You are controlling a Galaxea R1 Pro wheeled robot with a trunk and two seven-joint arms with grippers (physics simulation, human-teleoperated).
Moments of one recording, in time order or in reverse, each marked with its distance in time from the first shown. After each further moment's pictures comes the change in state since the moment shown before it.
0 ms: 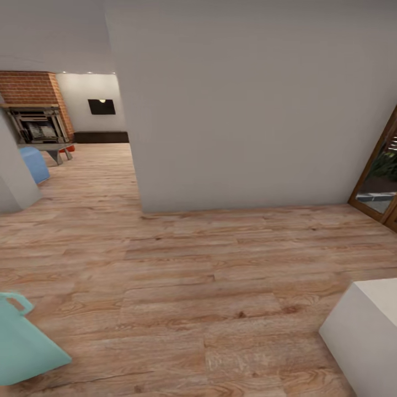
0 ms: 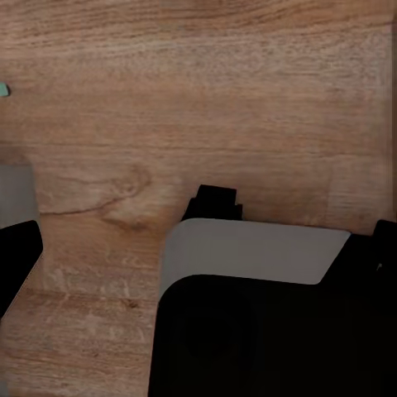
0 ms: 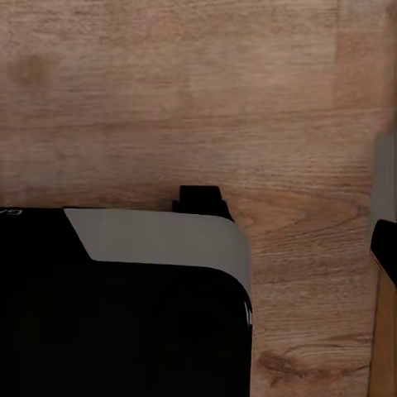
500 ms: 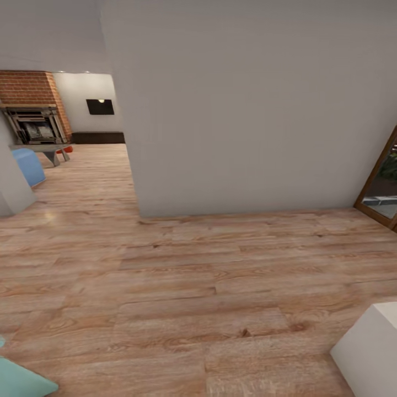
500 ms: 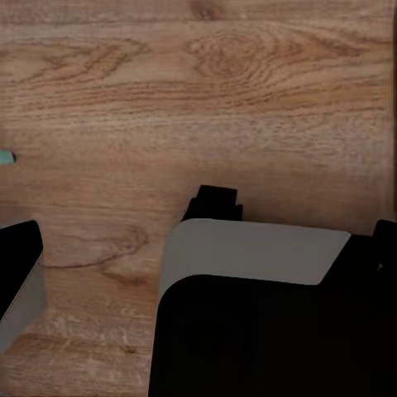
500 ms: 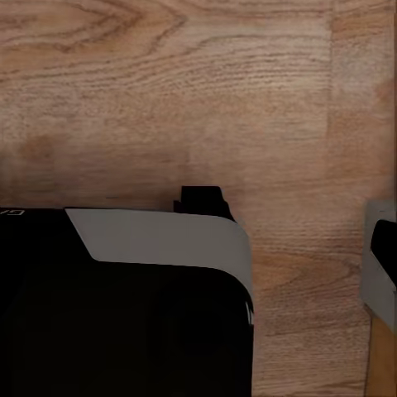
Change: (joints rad) left arm 0.000 0.001 0.000 0.000 0.000 -0.001 0.000; right arm 0.000 0.001 0.000 0.000 -0.001 -0.001 0.000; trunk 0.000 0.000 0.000
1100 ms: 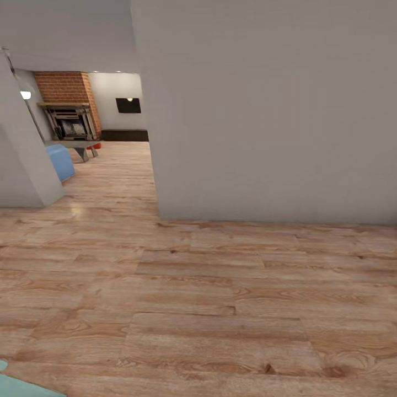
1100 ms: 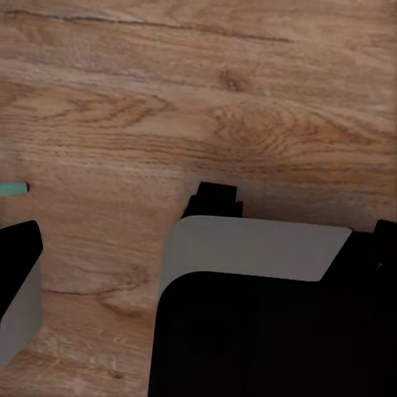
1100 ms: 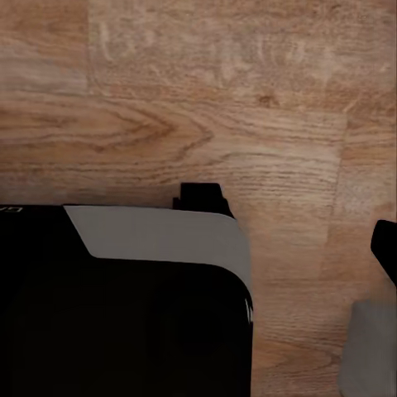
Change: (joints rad) left arm 0.001 -0.001 0.000 0.000 0.000 -0.001 0.000; right arm 0.000 -0.001 0.000 0.000 -0.002 0.000 0.000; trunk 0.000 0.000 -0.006
